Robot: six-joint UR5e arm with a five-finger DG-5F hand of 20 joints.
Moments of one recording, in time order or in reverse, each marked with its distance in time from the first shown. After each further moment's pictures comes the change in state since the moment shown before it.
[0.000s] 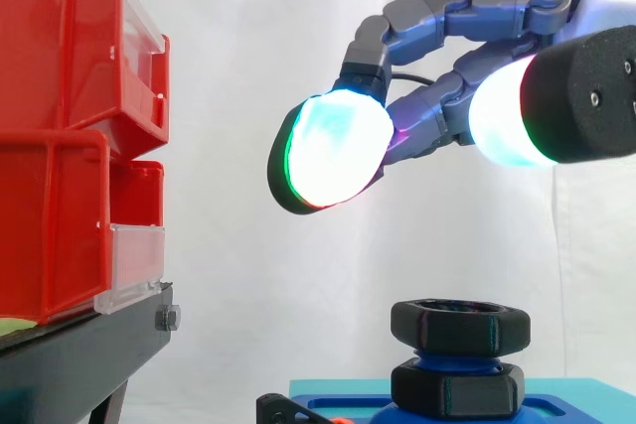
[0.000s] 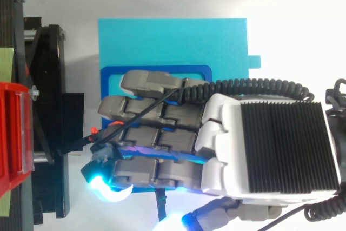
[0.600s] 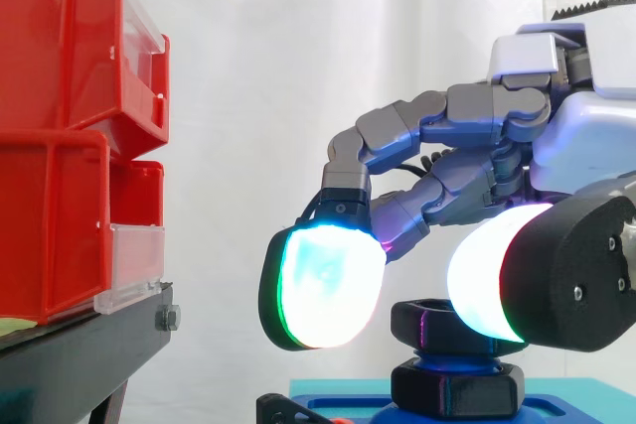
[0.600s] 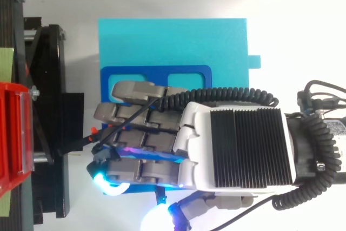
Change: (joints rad) arm -0.008 -0.068 0.009 0.018 -0.039 -0.036
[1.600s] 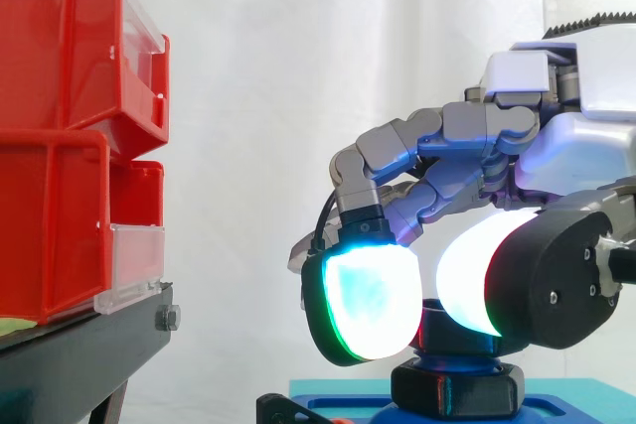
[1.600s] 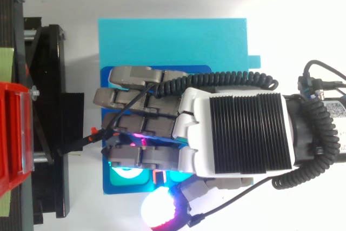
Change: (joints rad) arm -0.044 -0.003 0.001 0.008 -0.086 -0.122
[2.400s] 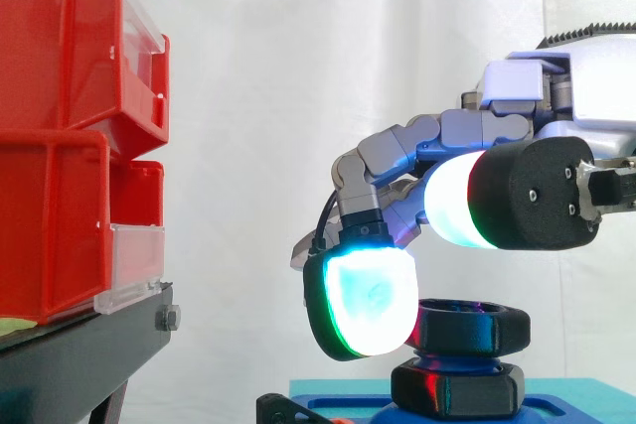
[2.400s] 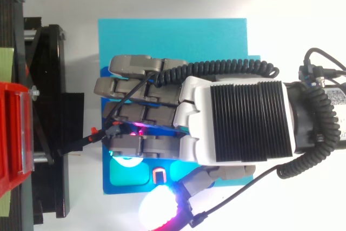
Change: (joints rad) arm -0.025 -0.001 0.000 0.004 -0.041 -0.036
